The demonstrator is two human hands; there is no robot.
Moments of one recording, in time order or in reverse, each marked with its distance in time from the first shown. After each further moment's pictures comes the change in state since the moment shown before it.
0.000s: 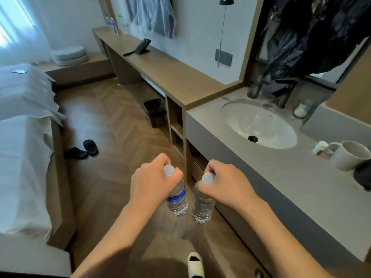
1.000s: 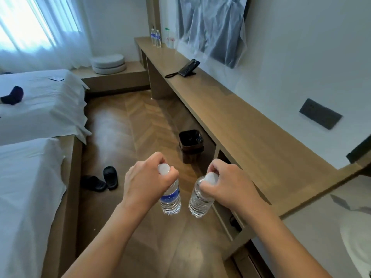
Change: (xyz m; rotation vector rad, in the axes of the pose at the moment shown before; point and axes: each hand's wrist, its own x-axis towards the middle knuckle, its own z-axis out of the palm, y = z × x) left_hand 0.522 -0.226 -0.037 -0.022 0.188 -0.138; right_hand 0.555 -0.203 0.064 -0.010 -0.028 -0.203
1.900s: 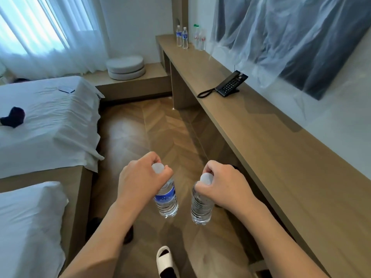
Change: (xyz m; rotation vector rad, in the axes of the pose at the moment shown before) left_hand 0.523 -0.195 0.077 0.101 0.018 -0.131; right_hand 0.561 -0.099 0.118 -0.013 -0.106 -0.048
